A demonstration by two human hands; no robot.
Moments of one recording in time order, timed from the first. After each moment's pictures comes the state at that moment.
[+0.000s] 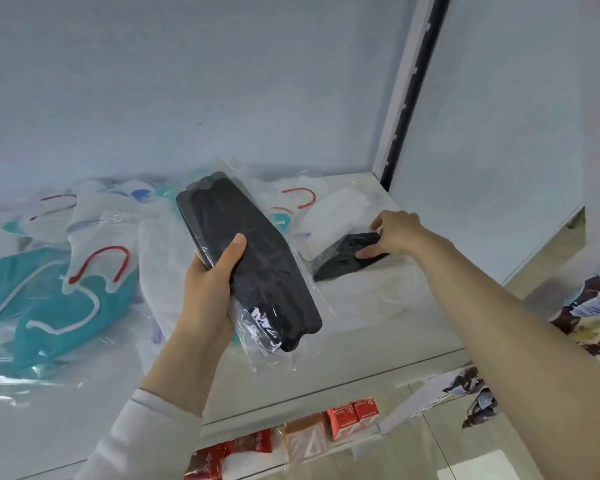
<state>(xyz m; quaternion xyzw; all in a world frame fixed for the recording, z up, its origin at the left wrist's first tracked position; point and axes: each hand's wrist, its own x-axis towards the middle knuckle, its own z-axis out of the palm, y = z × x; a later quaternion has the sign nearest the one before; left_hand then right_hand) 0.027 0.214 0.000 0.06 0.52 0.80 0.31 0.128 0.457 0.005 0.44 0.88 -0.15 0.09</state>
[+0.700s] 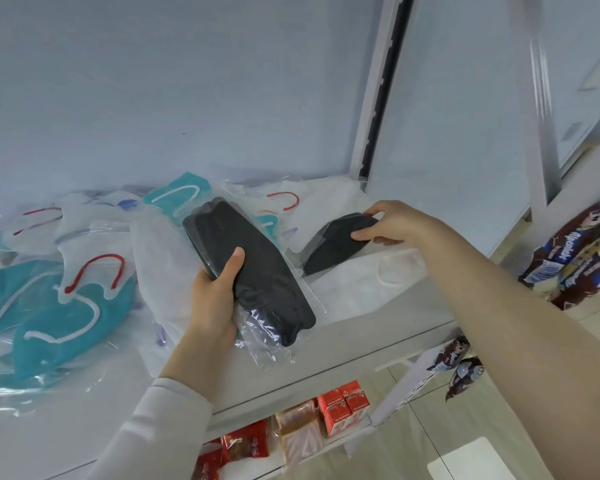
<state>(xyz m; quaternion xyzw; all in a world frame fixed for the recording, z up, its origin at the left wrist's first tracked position) 0.023 0.214 -0.023 0.05 0.54 0.77 0.34 0.154 0.435 0.037 0.48 0.79 -0.39 -0.05</state>
